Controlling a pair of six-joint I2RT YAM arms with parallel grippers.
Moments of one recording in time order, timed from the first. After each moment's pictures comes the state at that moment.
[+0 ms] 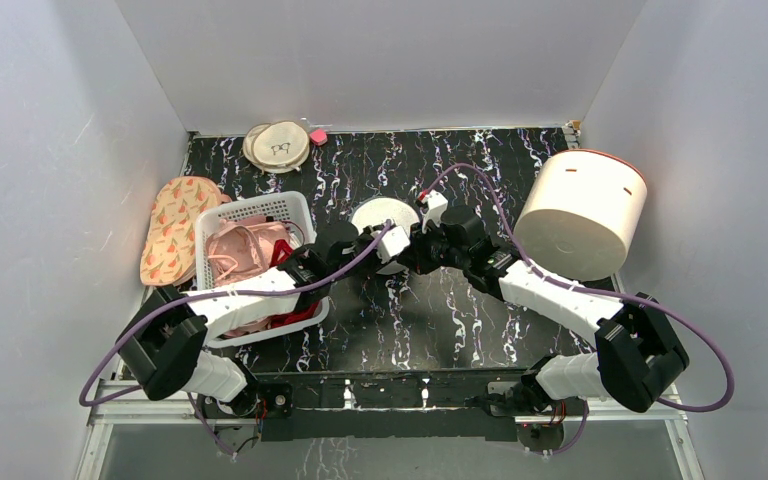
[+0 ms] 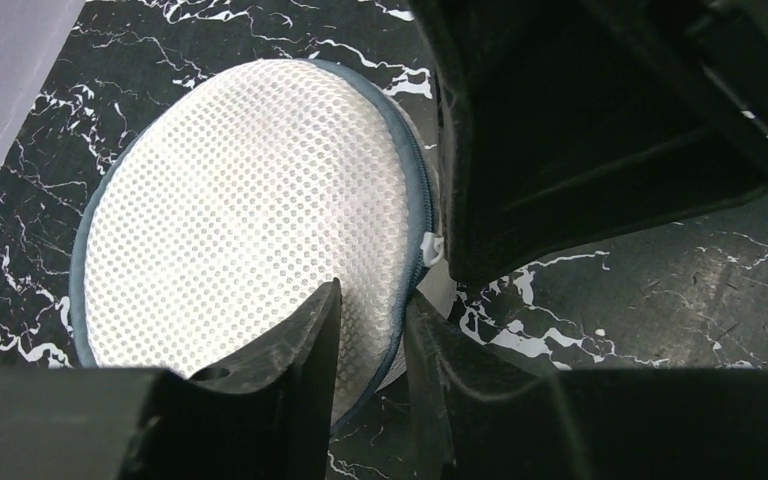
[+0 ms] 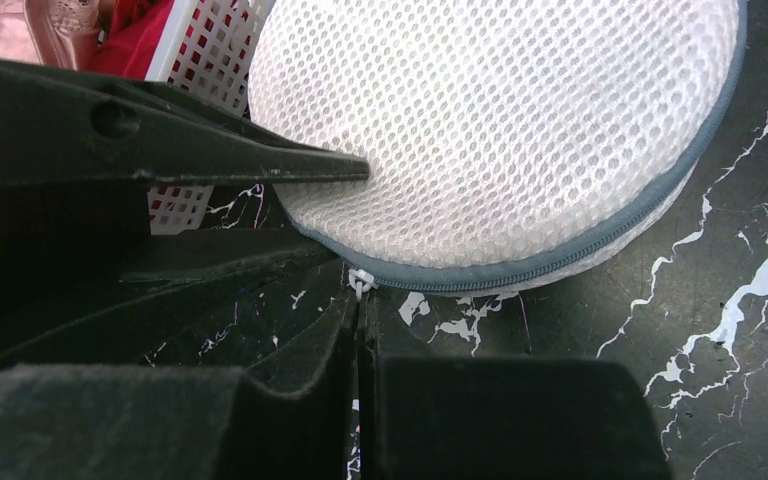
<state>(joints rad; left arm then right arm) -0.81 1.40 0.75 0.21 0.11 0.43 0.65 1.31 0.77 0.02 -0.26 0.32</state>
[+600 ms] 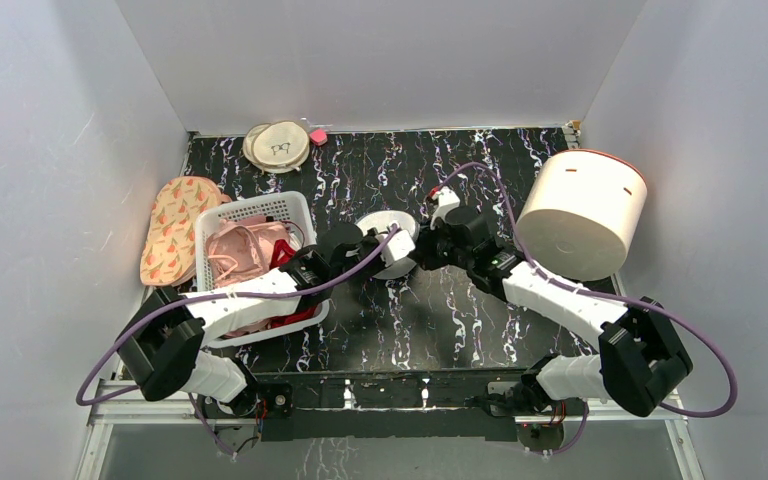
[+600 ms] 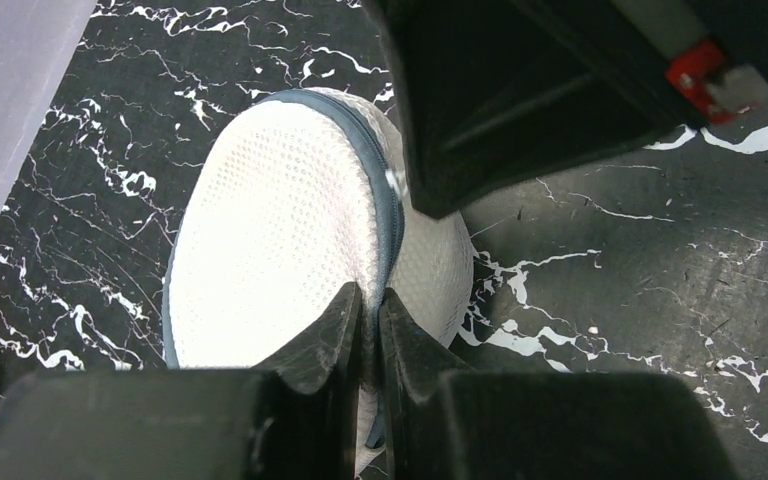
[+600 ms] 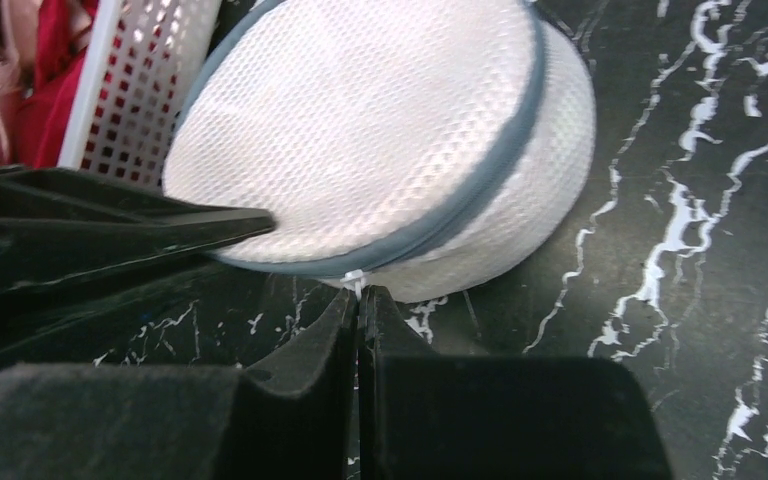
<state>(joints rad) -0.85 1.40 0.77 0.17 0.08 0.46 0.64 1.28 0.76 0.01 -0.13 0.36</state>
